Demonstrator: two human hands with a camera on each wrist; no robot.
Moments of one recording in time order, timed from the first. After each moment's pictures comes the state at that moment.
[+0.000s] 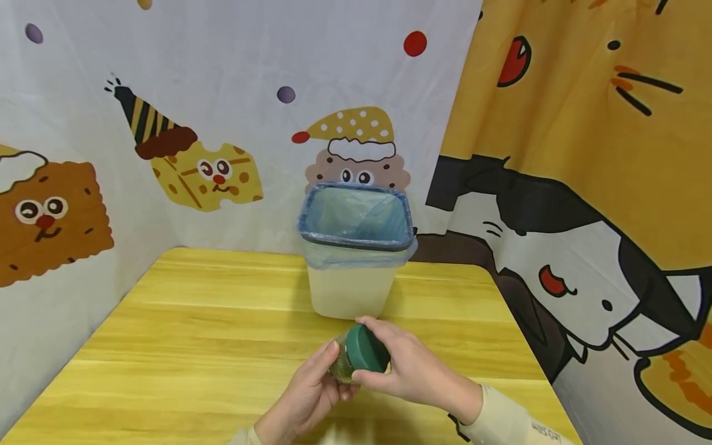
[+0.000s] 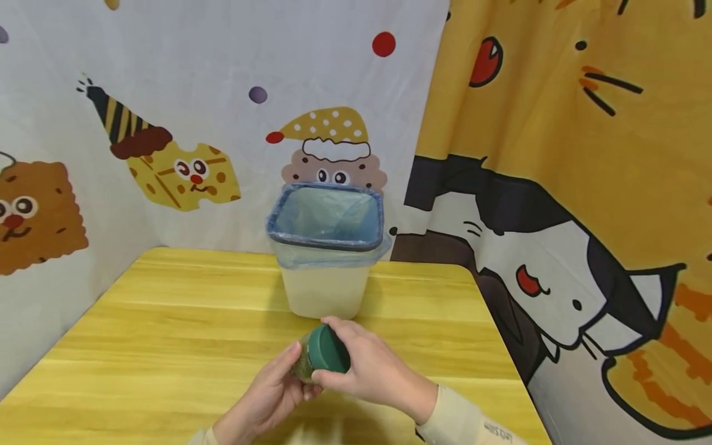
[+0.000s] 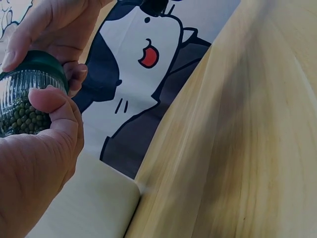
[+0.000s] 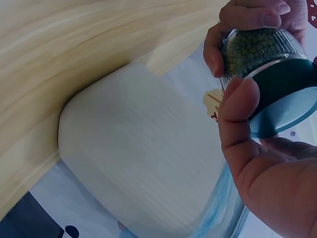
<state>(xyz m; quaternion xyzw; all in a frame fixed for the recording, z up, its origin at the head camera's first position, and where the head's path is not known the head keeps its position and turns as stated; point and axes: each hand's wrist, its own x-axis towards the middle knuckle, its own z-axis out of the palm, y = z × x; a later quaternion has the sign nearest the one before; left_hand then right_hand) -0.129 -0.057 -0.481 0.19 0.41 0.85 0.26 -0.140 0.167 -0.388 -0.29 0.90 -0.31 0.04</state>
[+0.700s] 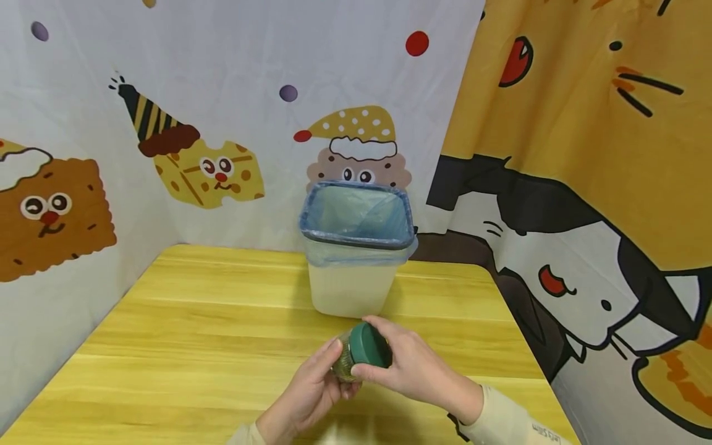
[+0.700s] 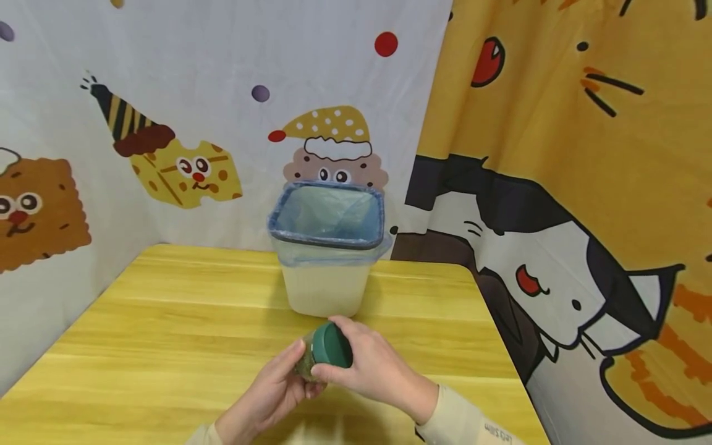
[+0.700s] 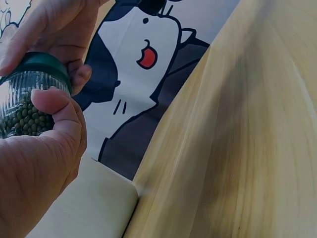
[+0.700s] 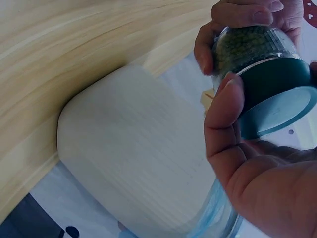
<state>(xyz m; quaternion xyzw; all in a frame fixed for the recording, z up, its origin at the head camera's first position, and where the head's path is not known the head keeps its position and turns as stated) -0.126 -0.054 -0.480 0.18 0.41 0.85 0.27 -0.135 0.167 -0.387 -0.26 0.91 -0.32 0.04</state>
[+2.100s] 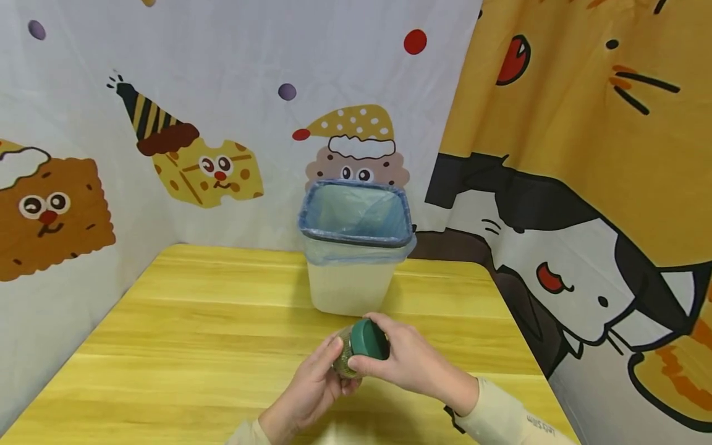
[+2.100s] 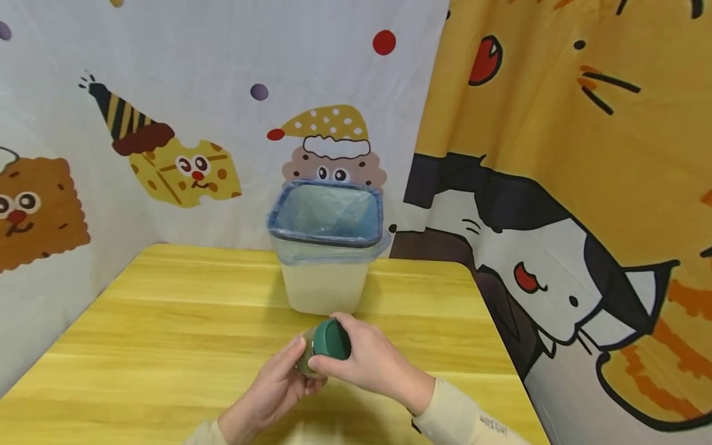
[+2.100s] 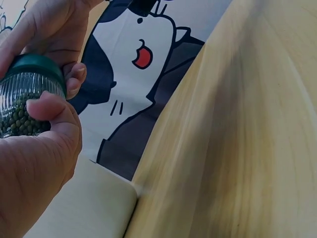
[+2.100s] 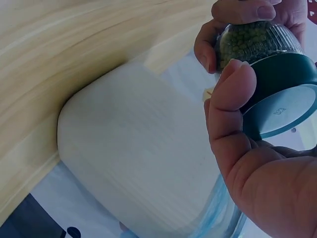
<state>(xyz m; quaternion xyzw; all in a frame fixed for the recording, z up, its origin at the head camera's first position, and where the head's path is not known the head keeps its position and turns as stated) -0.126 -0.052 -0.476 0.19 0.45 0.84 0.26 -0.139 0.163 -0.383 -0.23 0.90 -0.35 0.08</state>
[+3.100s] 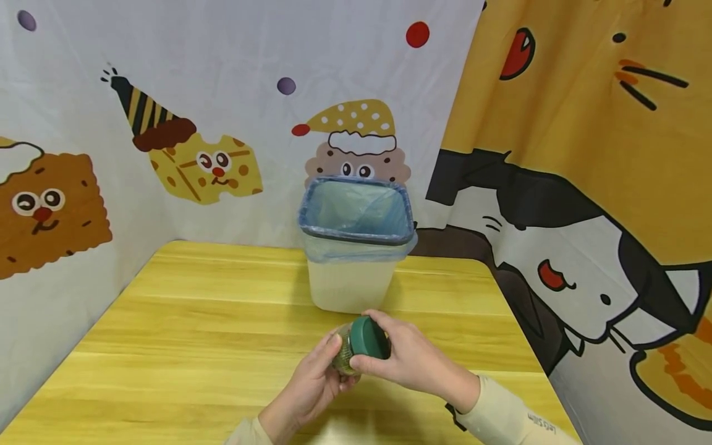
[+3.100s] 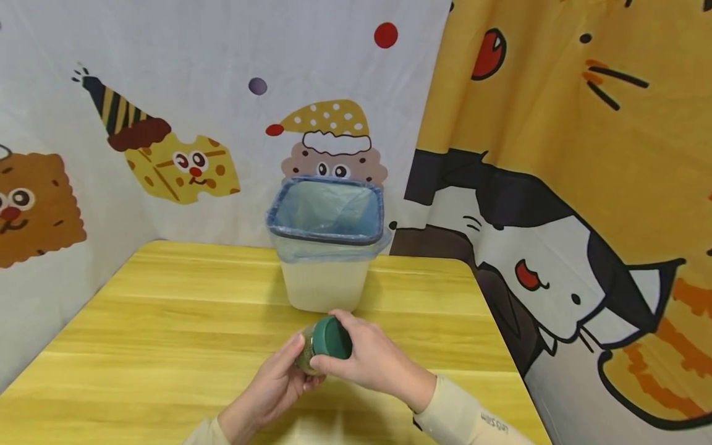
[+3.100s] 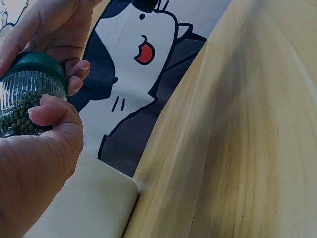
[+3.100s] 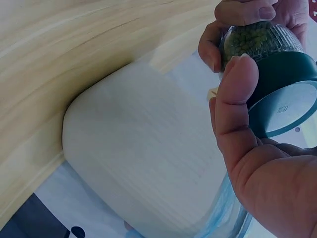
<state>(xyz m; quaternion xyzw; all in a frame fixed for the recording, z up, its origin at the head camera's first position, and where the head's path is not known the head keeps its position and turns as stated) -0.130 -0.055 -0.480 0.19 0.44 0.84 0.25 -0.146 0.166 -0.388 -0.25 0.90 -0.34 0.08</state>
